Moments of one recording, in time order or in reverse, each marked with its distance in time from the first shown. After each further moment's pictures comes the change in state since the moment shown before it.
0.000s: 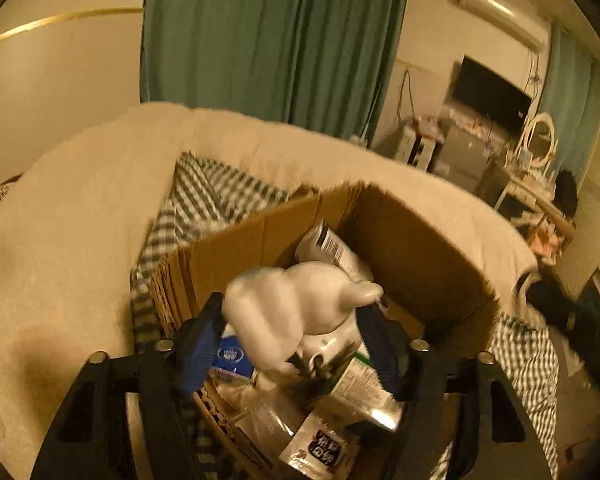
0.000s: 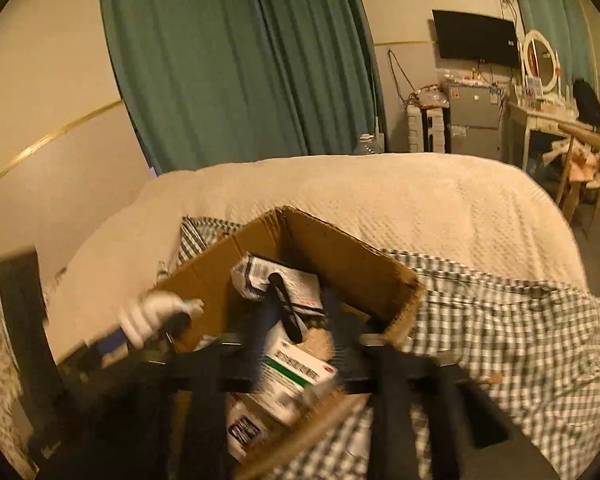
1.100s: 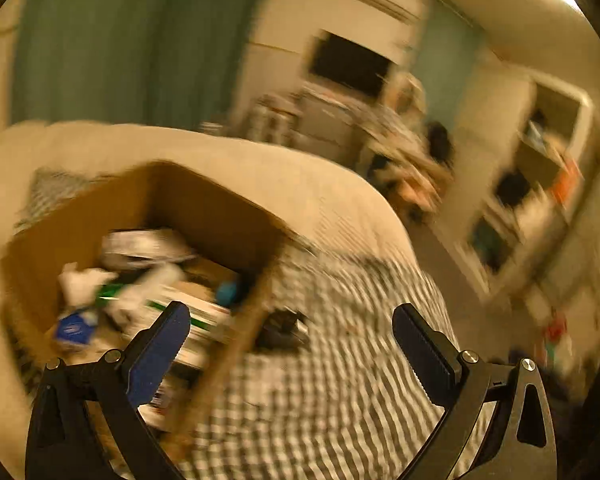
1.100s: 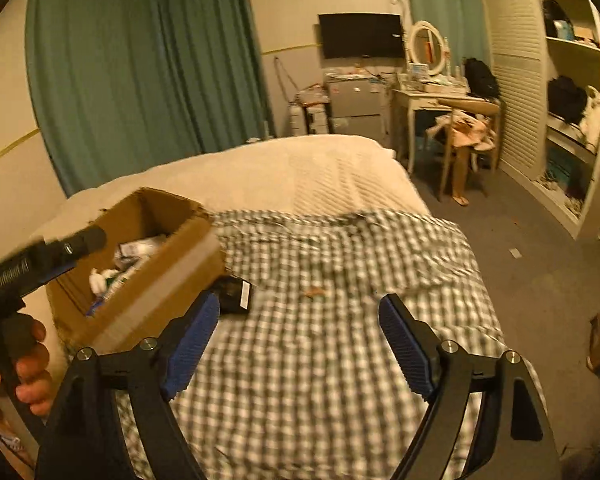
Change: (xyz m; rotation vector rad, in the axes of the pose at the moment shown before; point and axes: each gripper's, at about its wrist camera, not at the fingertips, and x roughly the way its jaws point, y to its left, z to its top) left arm -0.074 -0.114 -0.051 0.265 0.062 -0.486; right arm -0.167 -0.143 -0.111 0.123 -0.027 -0.348
